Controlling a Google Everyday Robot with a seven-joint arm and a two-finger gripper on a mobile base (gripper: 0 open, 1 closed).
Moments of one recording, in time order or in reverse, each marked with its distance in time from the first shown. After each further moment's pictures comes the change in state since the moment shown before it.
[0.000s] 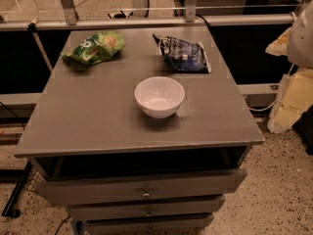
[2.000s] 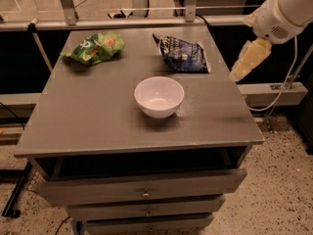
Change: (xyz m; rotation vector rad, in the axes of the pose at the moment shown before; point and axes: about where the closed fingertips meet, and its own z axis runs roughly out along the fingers) arm -0.033 -0.157 0.070 0.169 -0.232 0.046
